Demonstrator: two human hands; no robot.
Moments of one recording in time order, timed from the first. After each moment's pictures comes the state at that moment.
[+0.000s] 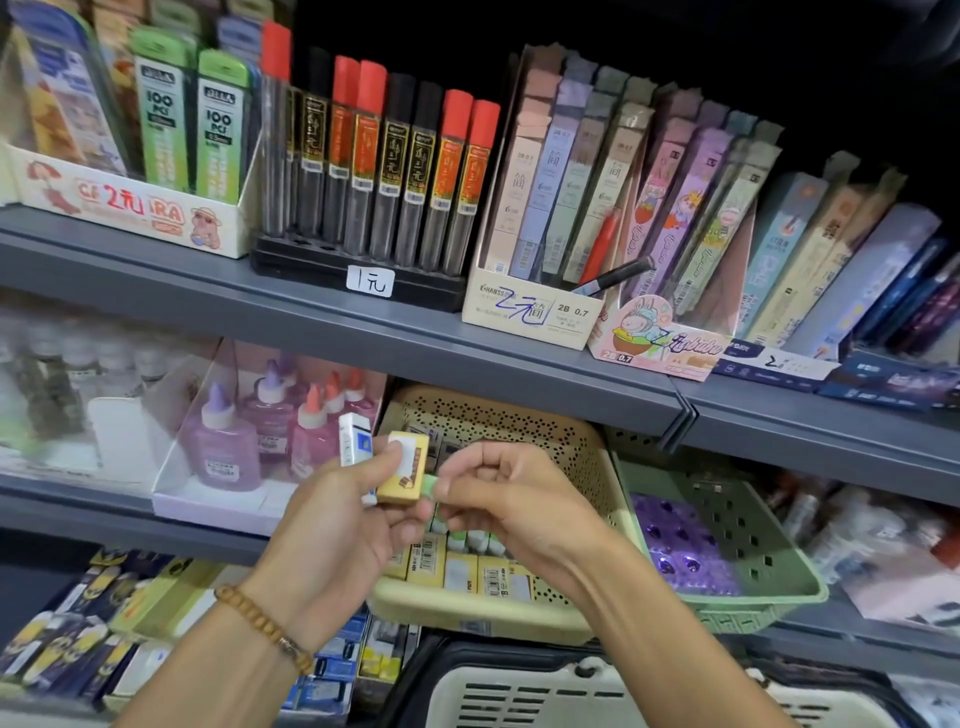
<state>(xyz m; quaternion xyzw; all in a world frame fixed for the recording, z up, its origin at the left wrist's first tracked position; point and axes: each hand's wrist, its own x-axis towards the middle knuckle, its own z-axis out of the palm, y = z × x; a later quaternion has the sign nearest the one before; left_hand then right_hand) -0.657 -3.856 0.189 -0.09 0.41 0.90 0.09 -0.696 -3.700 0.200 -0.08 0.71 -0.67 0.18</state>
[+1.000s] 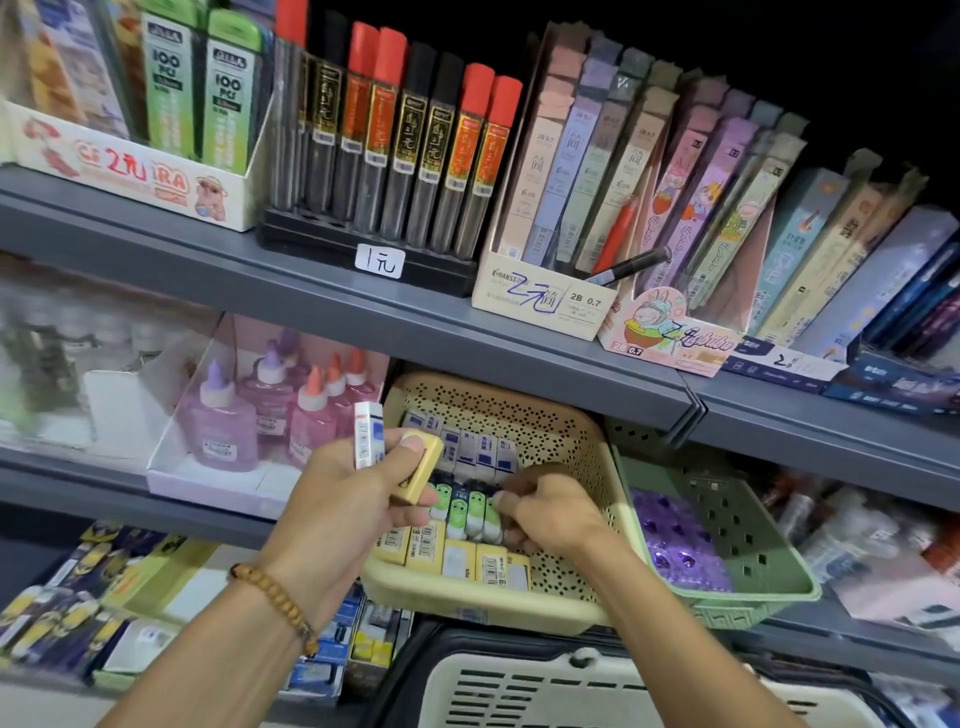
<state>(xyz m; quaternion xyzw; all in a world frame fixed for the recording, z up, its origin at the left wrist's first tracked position) -0.660 -3.852 0.182 -0.12 0.56 0.82 0.00 -0.726 -3.662 0.161 0.08 0.92 -0.35 0.14</state>
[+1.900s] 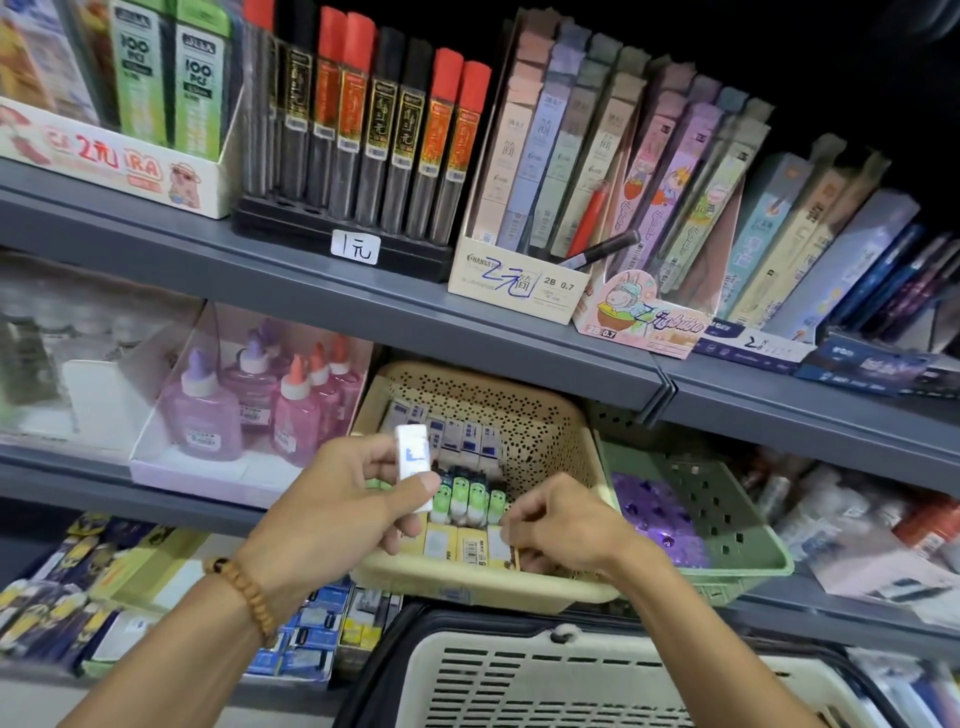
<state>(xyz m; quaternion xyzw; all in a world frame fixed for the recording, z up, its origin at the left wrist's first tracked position) -0.649 -3.853 0.184 -0.01 0.72 0.69 0.06 -0.696 -3.636 0.175 0.01 0.91 -0.36 0.22</state>
